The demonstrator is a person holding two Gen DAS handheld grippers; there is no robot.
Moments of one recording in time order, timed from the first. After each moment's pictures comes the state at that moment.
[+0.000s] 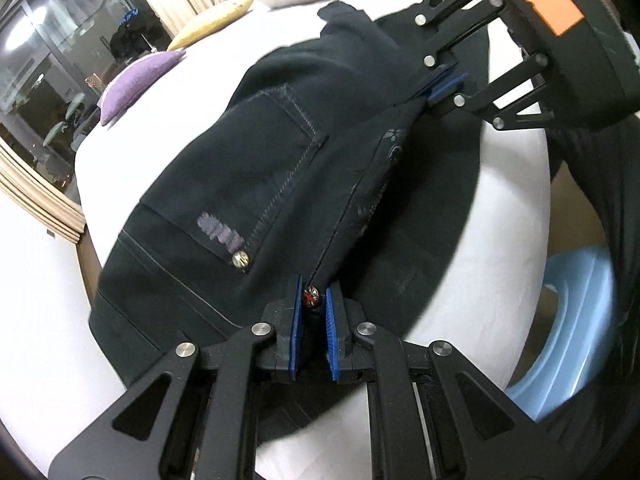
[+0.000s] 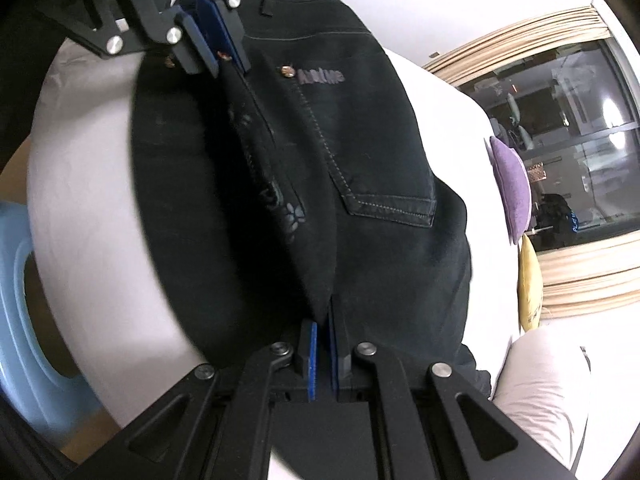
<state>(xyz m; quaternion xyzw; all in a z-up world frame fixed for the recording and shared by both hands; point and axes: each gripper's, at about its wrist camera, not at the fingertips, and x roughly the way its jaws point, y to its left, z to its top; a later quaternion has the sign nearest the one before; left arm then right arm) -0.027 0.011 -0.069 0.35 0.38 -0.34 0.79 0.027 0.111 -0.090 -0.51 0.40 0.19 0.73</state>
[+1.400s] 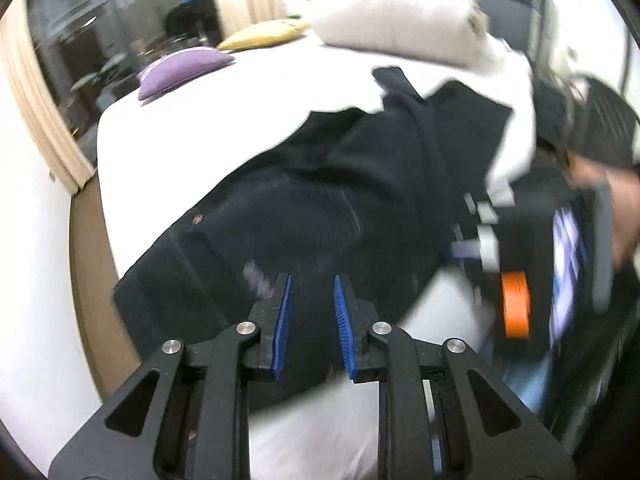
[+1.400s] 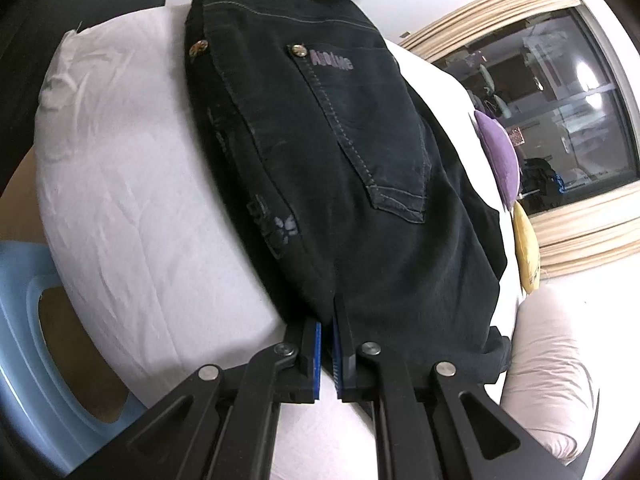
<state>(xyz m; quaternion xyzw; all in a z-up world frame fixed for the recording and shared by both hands) 0.017 0.009 -0.016 0.19 0.39 -0.31 0.85 0.023 0.134 -0.128 -0.47 0.41 0.13 0.77</state>
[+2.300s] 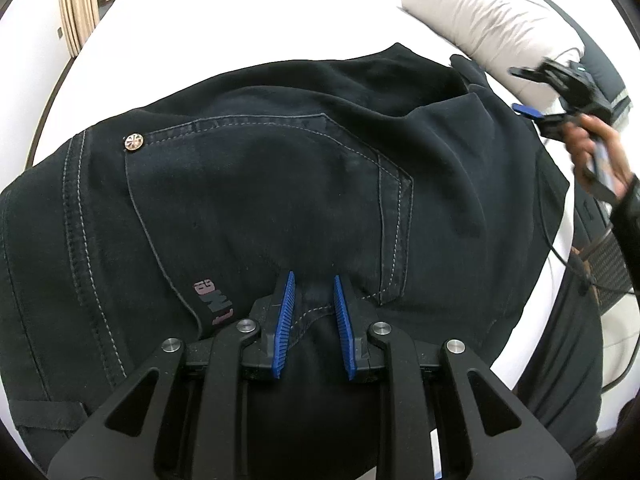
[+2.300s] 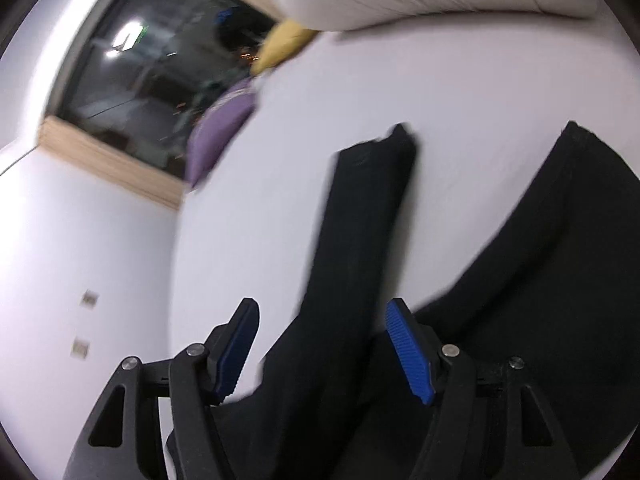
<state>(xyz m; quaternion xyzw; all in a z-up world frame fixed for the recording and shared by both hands) 0.124 -0.022 -0.103 0.03 0.53 -0.25 0.81 0.175 -0.322 -0.089 0.45 0.38 -0.06 0.80</state>
